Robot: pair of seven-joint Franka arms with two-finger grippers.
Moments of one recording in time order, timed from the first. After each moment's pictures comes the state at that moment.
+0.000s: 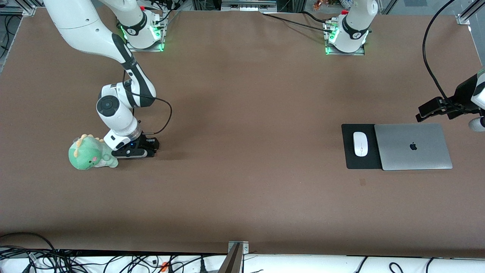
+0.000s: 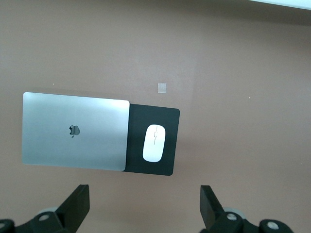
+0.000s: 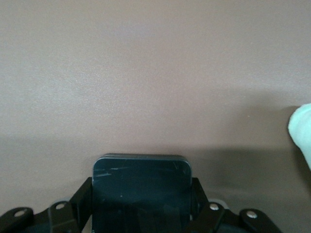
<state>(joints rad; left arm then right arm) 0.18 0.12 -0.15 -1.54 -0.02 1.67 -0.10 0.23 0.53 -0.06 -2.15 -0.10 2.87 0.22</state>
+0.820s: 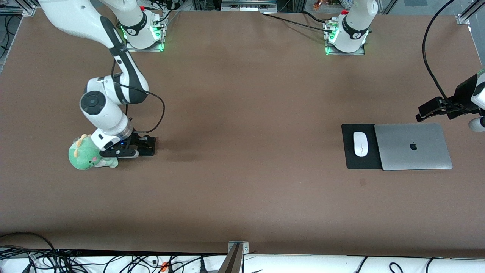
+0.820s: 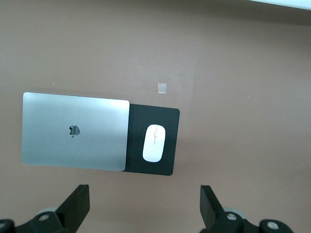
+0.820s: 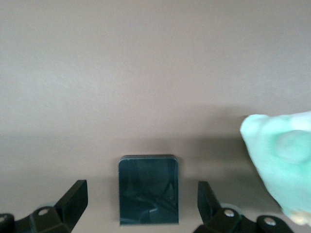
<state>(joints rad) 0.18 0.12 -0.15 -1.54 -0.02 1.67 -0.10 0.23 0.38 -0.05 -2.01 -0.06 2.48 0.22</state>
